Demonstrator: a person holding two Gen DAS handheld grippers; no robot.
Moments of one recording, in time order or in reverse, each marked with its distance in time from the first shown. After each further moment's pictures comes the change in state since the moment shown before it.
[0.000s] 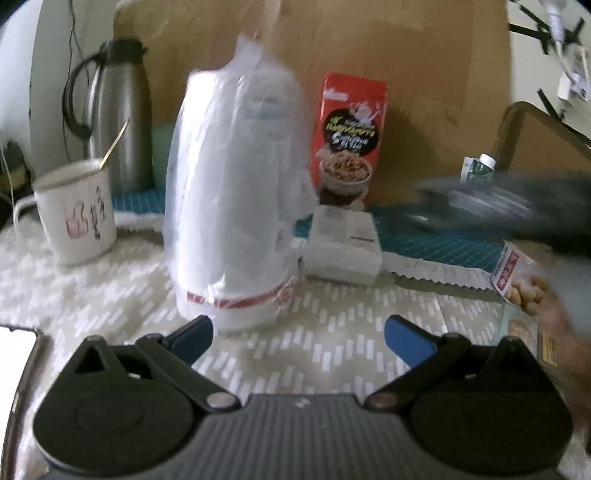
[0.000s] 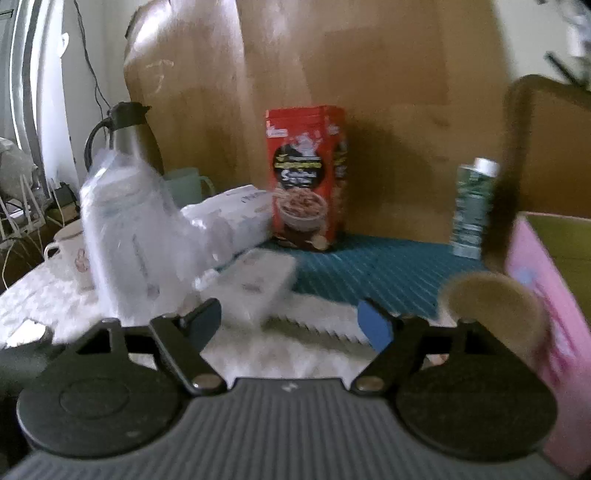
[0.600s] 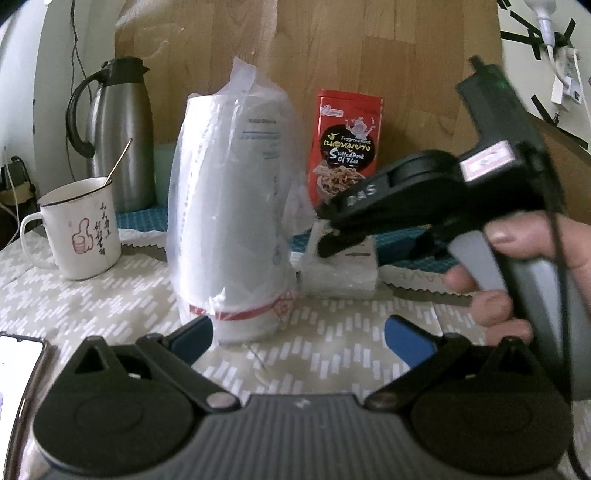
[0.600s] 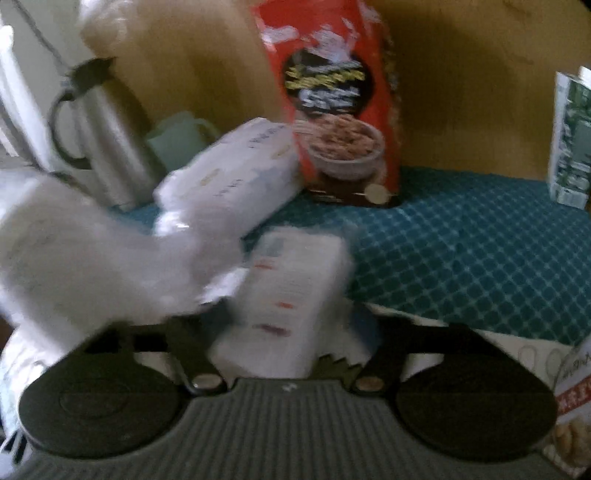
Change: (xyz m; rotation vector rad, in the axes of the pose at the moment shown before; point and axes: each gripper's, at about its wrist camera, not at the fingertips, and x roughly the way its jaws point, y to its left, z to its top) left arm -0.007 0.000 0.000 0.002 -0.041 0.008; right arm 0.084 -0.005 0.026 0.163 0.266 0.139
